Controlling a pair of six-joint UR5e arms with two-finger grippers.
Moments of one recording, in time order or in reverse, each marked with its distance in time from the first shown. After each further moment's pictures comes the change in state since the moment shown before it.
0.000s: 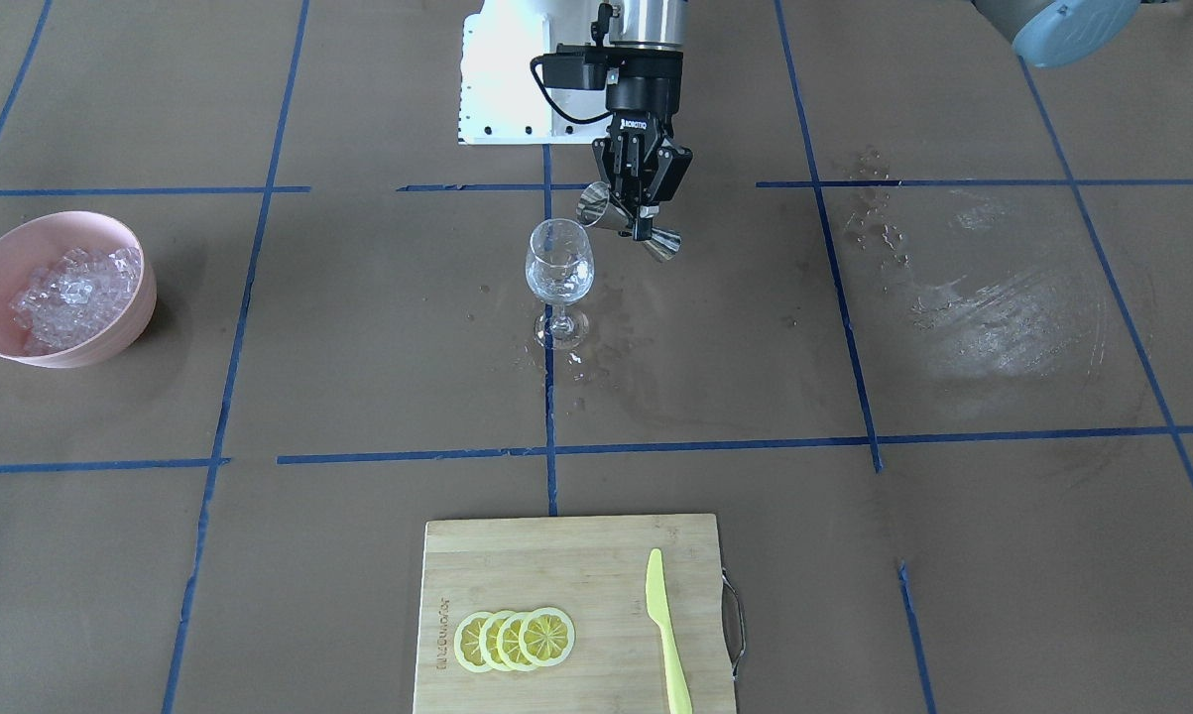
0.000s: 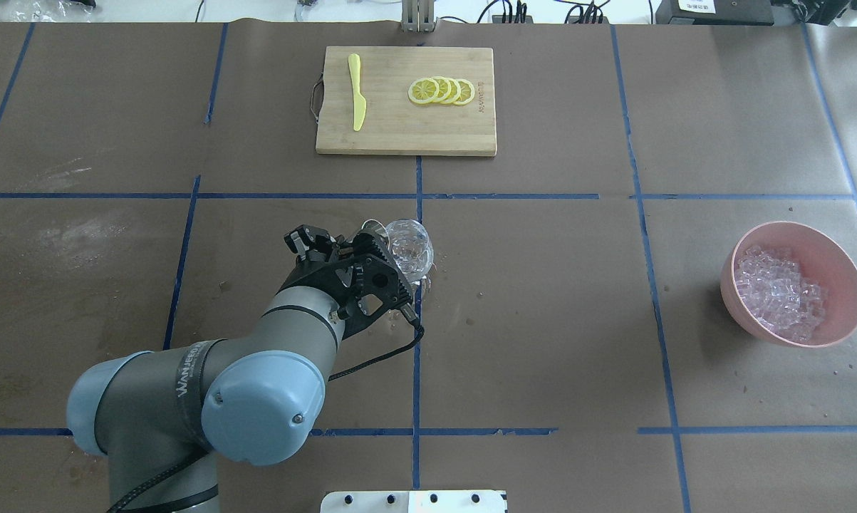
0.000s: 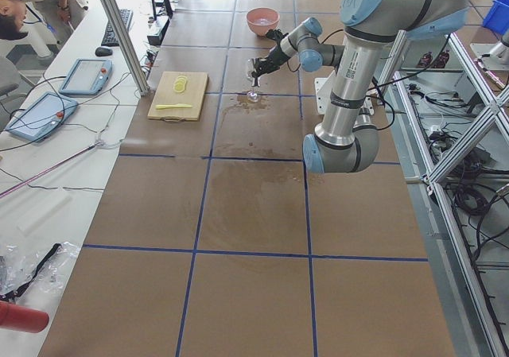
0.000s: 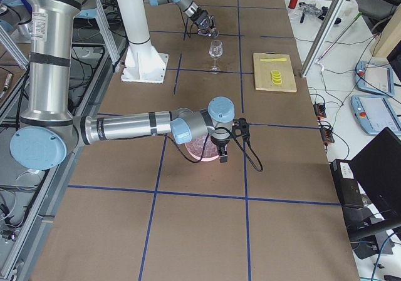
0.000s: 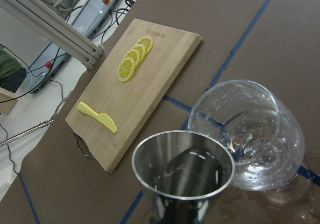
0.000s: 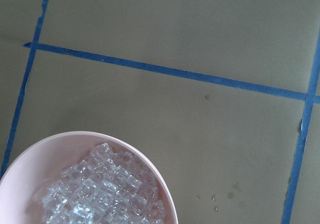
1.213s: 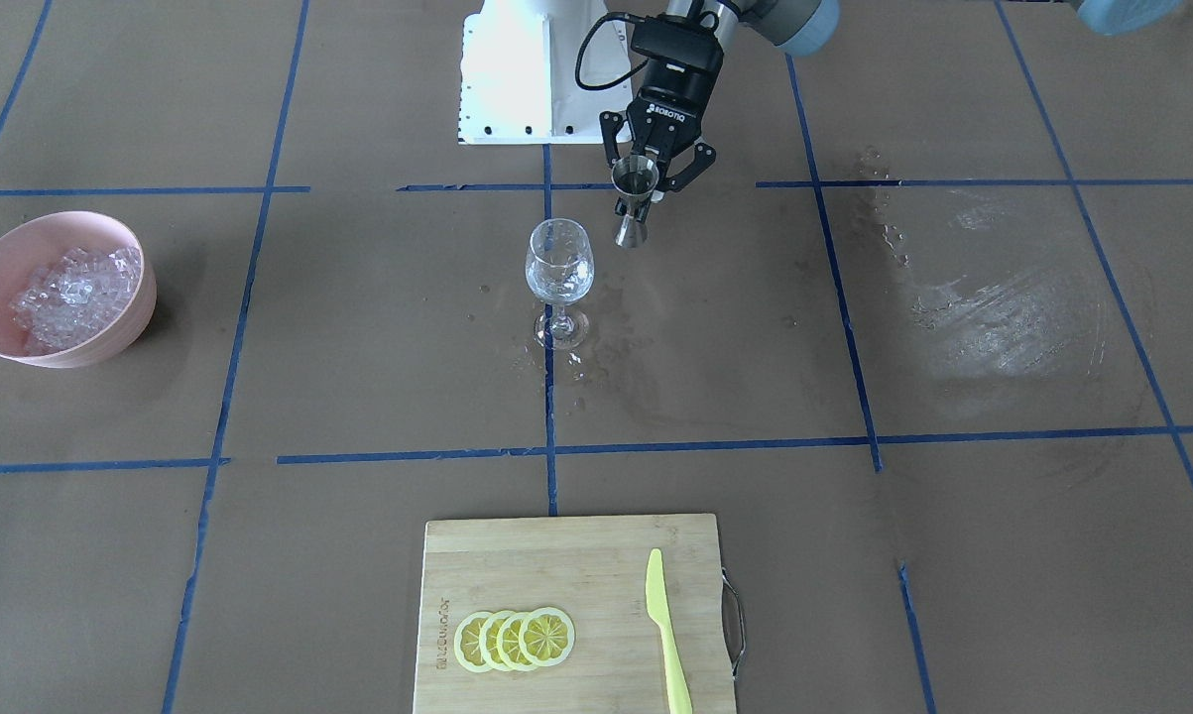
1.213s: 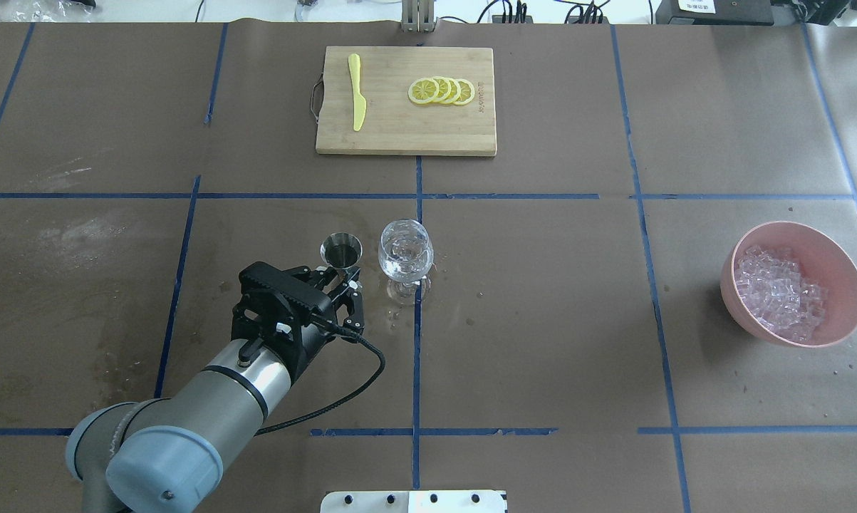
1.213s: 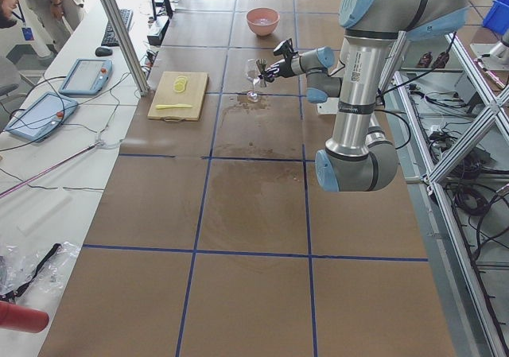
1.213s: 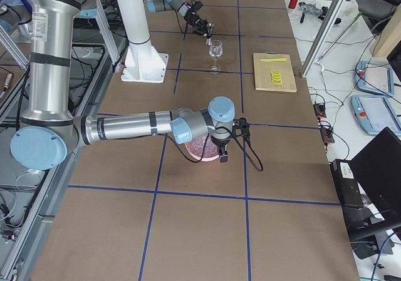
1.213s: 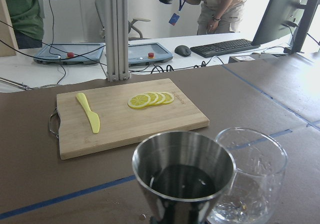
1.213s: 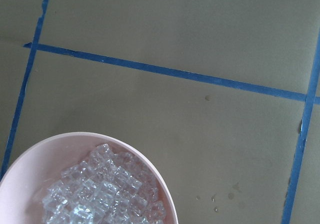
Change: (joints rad) left arm 0.083 0.228 0.064 -0.745 0.134 -0.455; right arm 0.000 0.003 0.000 -0.003 -0.001 -0.001
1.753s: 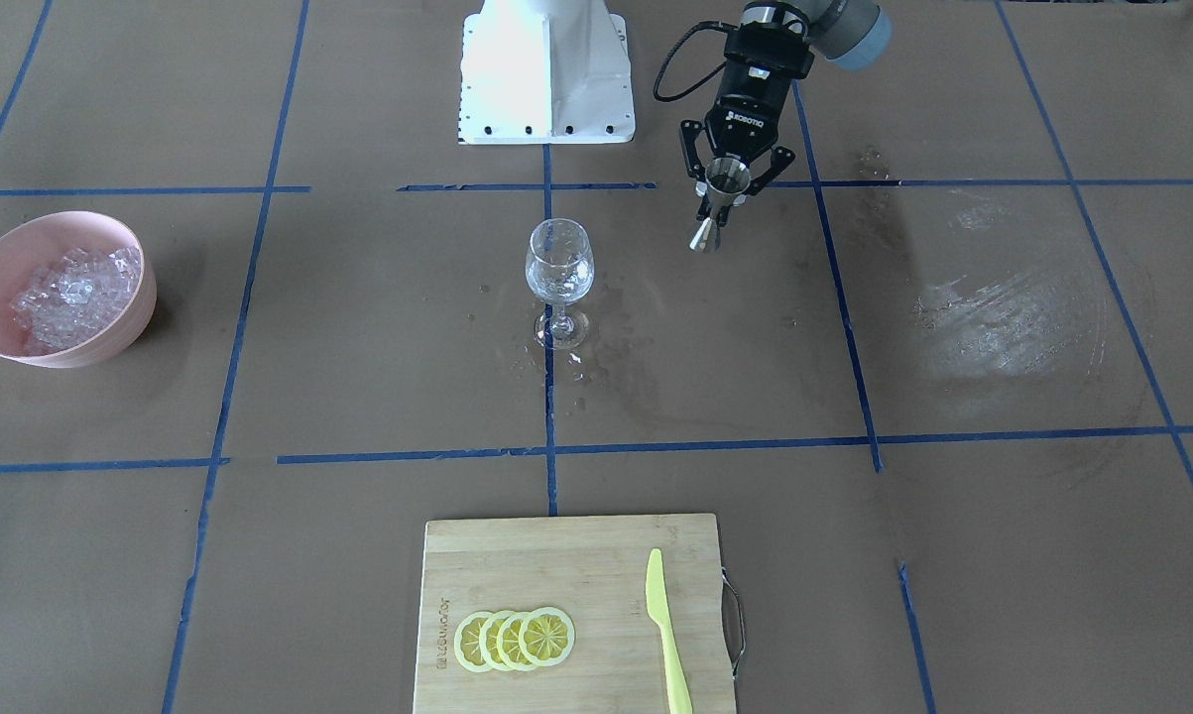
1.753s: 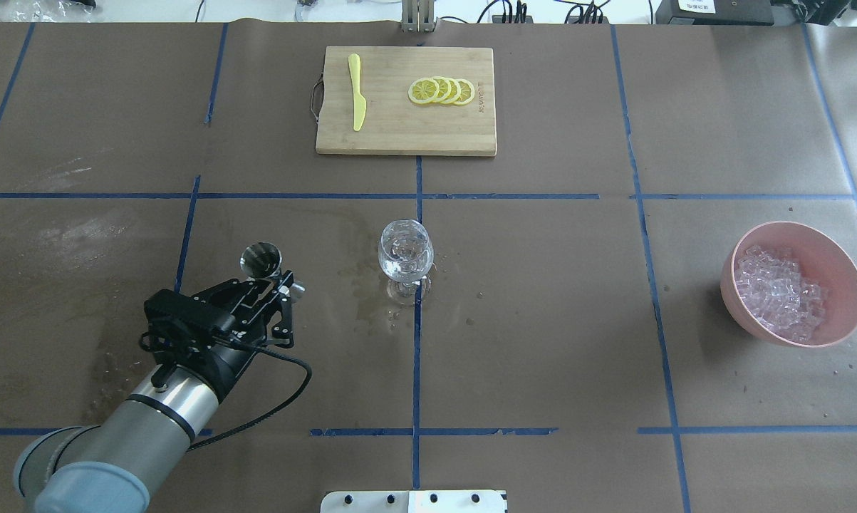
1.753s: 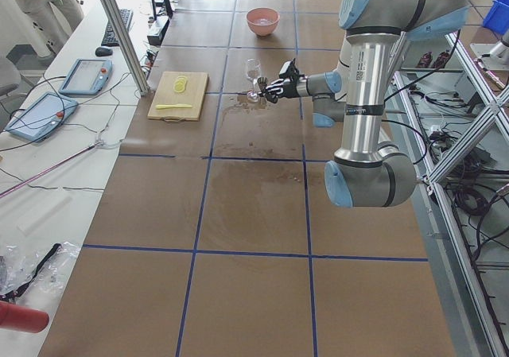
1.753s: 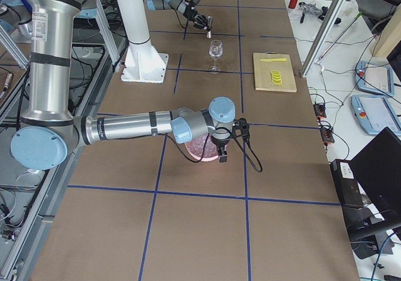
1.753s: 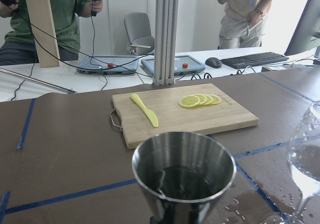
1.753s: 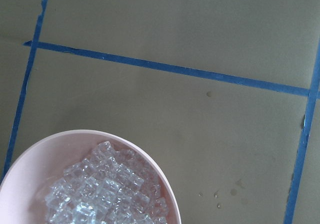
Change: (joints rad) left arm 0.044 0.167 0.008 -0.222 0.147 -0.151; right arm 0.000 0.002 0.000 -0.018 0.011 0.000
